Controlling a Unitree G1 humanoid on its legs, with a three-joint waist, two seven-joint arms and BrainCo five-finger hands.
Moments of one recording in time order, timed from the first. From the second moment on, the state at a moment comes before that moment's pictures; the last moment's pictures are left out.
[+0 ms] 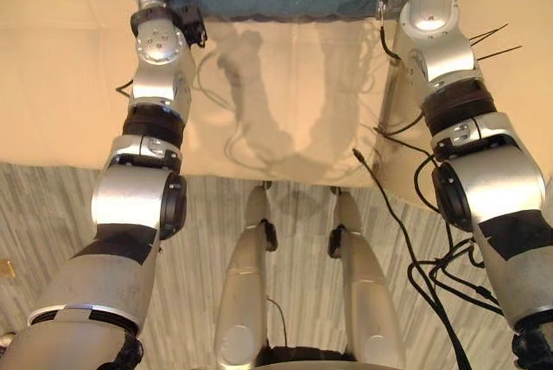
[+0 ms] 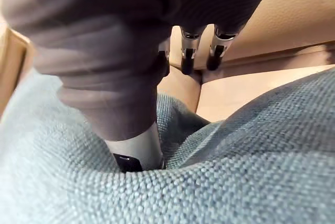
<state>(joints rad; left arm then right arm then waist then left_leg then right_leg) -1.27 0.39 0.04 0.98 -0.23 -0.18 0.32 -1.38 -0.36 0.22 0.87 0.20 -0.13 -0.37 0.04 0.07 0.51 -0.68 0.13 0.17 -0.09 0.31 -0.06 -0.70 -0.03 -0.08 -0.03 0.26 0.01</state>
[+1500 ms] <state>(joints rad) 0.18 0.22 0.13 0.76 0.01 -0.21 -0.02 0.15 -0.24 -0.03 0.70 -0.15 -0.18 0.00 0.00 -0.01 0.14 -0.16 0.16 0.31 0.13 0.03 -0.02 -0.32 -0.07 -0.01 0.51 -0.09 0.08</state>
